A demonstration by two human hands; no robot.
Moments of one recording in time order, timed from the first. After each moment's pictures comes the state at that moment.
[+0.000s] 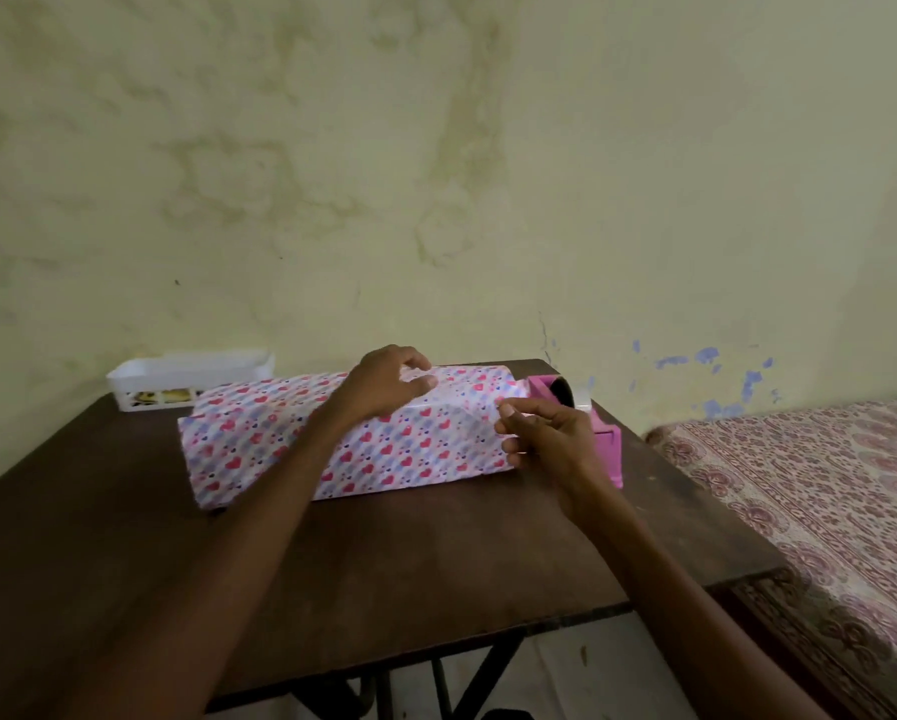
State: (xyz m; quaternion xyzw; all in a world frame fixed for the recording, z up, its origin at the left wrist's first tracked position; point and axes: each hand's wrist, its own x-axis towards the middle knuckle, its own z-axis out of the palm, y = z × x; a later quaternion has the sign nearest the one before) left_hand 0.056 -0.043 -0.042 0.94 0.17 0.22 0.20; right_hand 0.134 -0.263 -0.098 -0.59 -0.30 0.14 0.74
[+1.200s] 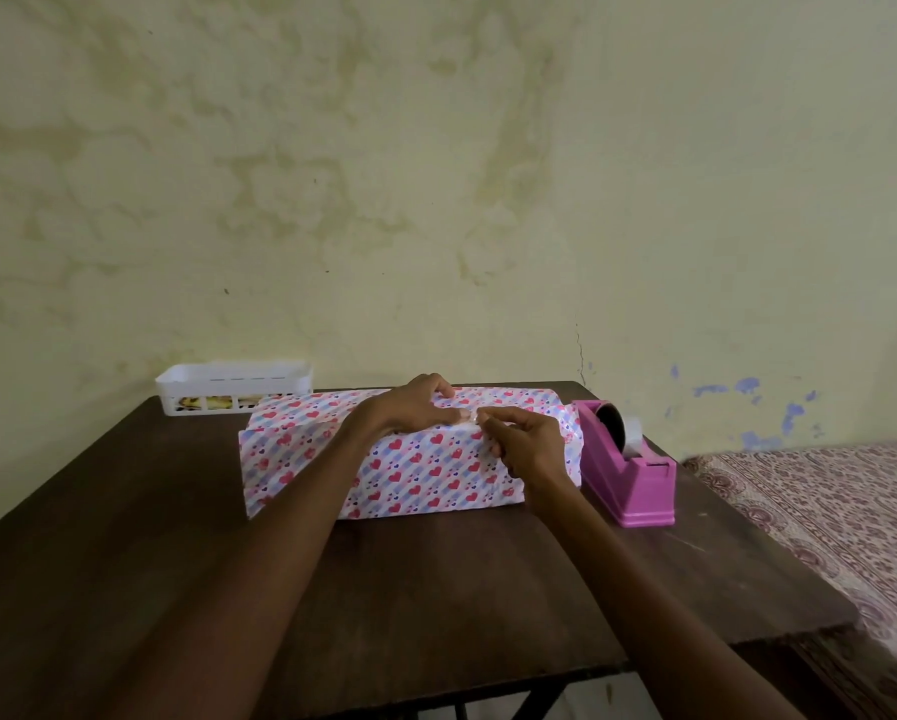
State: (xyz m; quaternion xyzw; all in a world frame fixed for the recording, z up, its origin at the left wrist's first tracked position) left_hand 0.062 0.004 -0.053 0.95 0.19 0.07 0.24; right_hand 0.132 -0.159 -0.102 -0.69 -0.25 0.07 0.67
